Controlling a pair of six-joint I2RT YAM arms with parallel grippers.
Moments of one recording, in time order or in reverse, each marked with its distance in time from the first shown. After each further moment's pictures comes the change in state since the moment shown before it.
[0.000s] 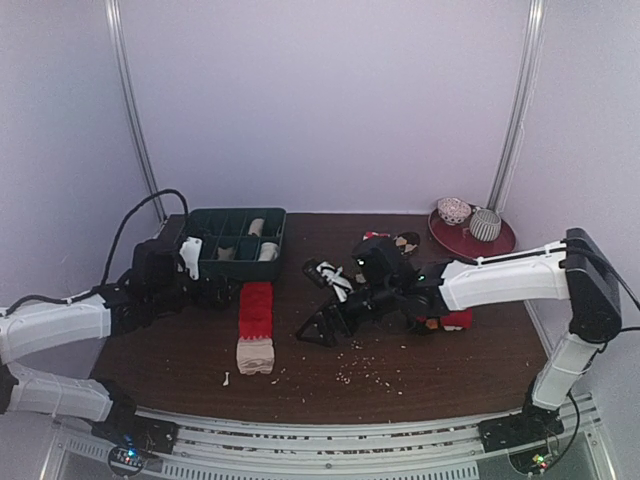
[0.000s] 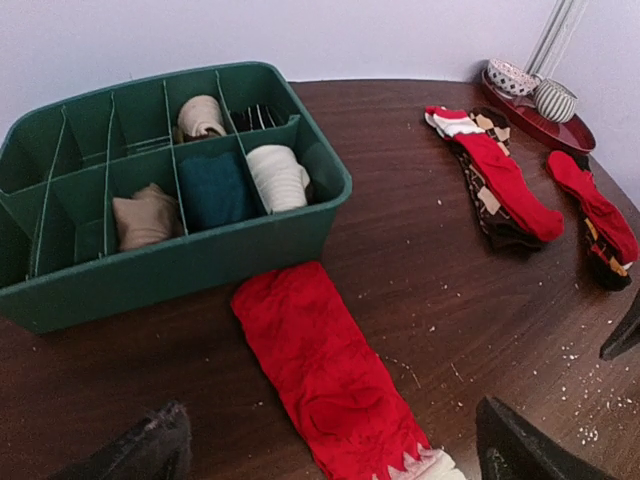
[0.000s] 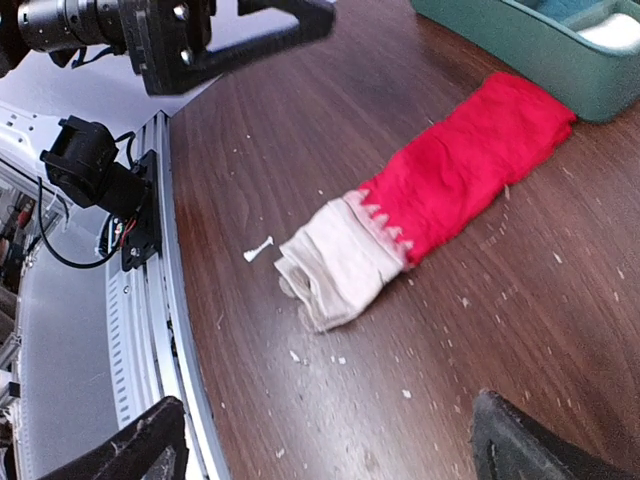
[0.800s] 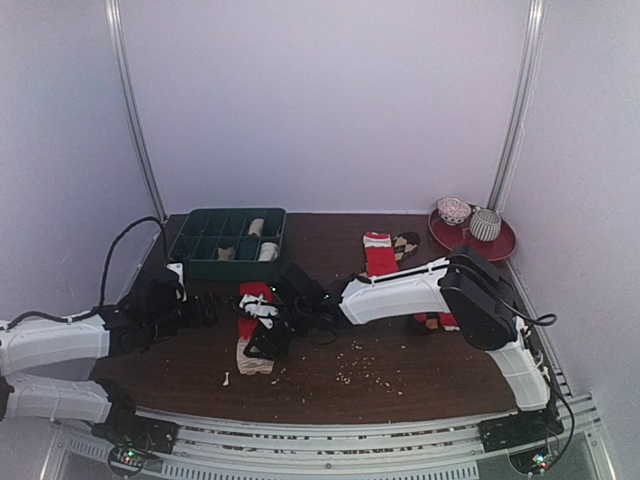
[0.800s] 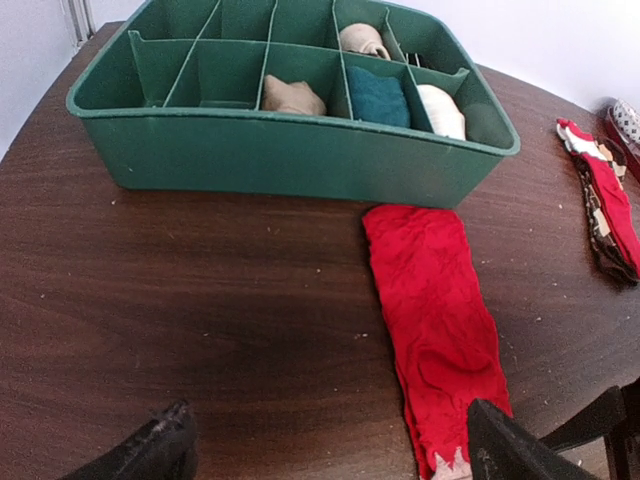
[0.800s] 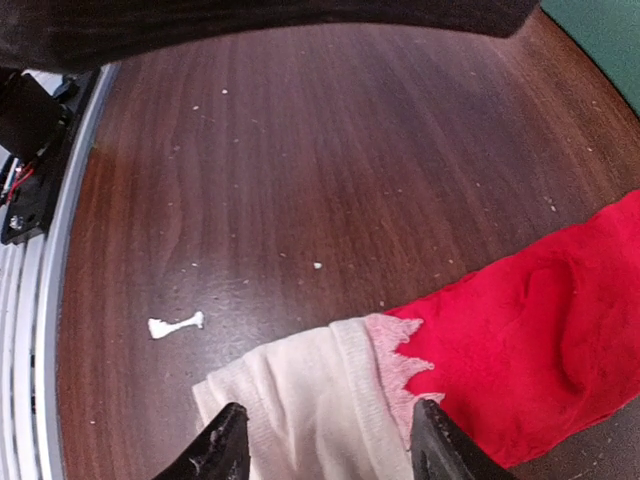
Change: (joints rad) left arm -0.034 -0.066 -0.160 -0.042 -0.269 -0.265; right arm 0.113 0.588 0.584 -0.087 0.055 -0.307
